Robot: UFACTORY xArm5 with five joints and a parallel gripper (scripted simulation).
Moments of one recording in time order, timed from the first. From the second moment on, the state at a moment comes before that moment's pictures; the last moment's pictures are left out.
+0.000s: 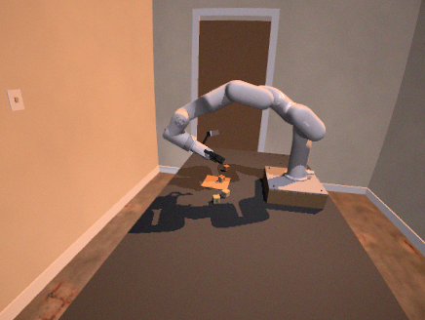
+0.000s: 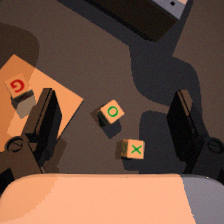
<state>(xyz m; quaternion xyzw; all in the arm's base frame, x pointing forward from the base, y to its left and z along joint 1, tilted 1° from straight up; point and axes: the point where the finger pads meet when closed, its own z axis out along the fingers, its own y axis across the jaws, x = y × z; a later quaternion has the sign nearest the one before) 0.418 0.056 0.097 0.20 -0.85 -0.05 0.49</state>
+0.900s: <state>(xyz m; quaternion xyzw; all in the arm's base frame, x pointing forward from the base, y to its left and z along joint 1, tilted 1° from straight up) 0.411 -0.009 0.083 0.05 -0.89 -0.03 0.45</state>
